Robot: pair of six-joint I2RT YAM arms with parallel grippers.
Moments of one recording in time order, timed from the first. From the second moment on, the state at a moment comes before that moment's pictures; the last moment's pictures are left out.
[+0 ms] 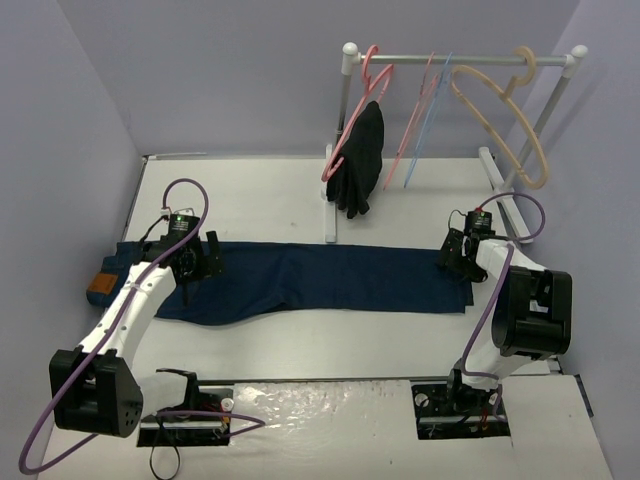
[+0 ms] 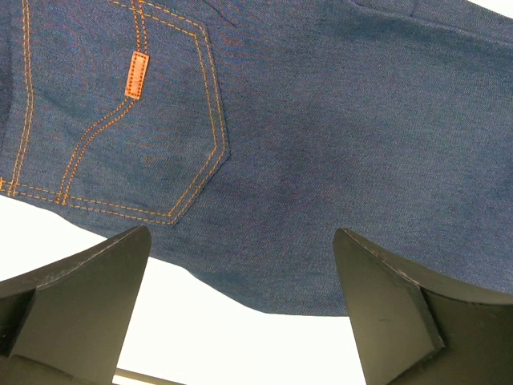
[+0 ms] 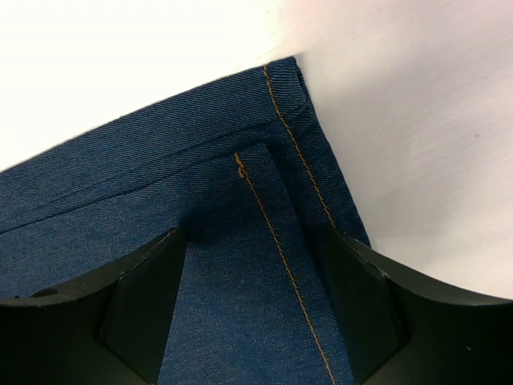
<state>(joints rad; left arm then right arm) -0.13 1.20 0.93 -0.75 -0.22 -0.36 -0.15 1.59 0.83 -0.34 0.07 0.32</state>
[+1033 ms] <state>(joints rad) -0.13 1.22 0.93 -0.75 -0.22 -0.36 -0.16 1.44 0.94 -0.38 0.05 0.31</state>
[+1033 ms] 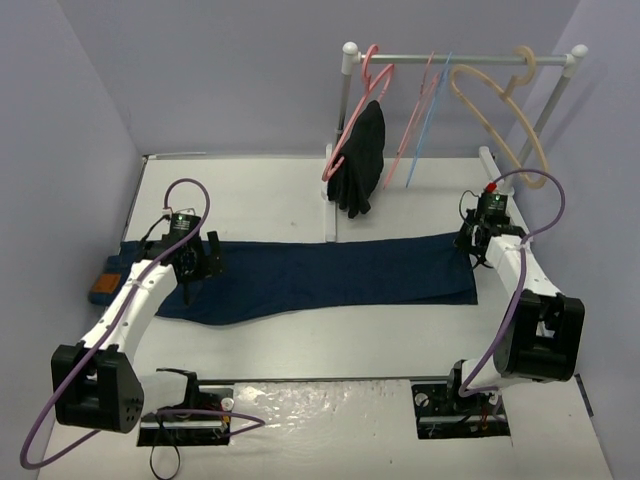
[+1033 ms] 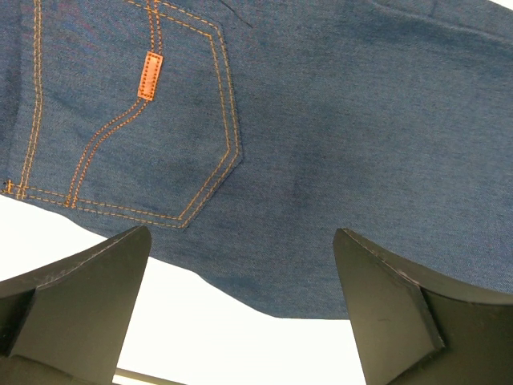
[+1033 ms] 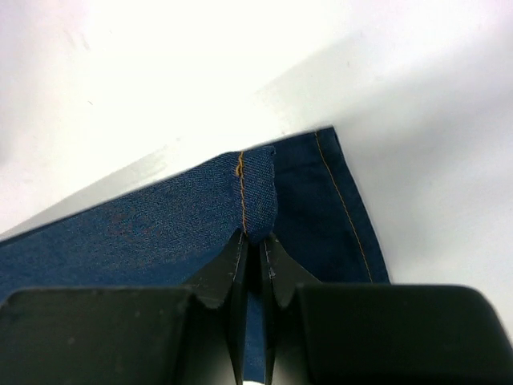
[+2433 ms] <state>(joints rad) -0.13 1.27 0.93 -0.76 -0.25 -0.36 -0.16 1.56 0.82 -0.40 0.14 0.48</state>
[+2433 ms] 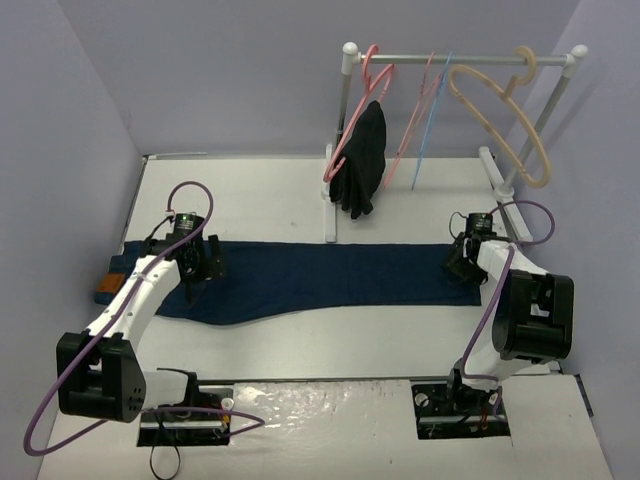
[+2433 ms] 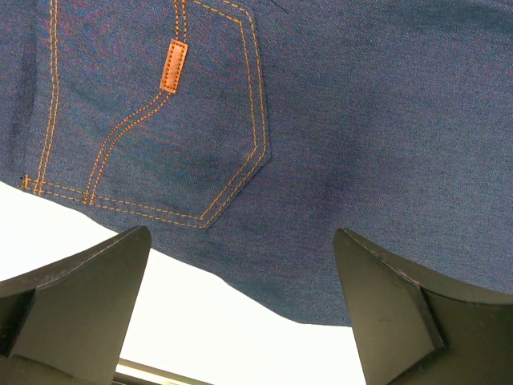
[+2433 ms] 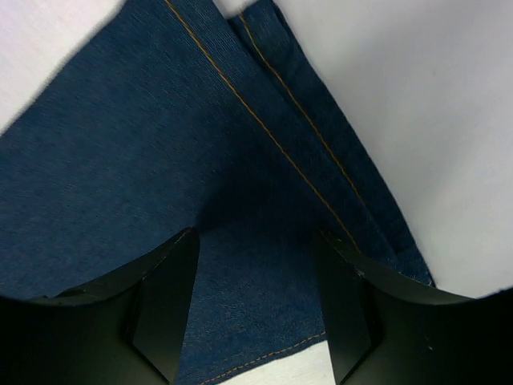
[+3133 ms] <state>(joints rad) -0.13 1.26 0.93 -0.77 -0.25 -0.36 -0.18 1.54 0.77 -0.34 0.18 0.65</state>
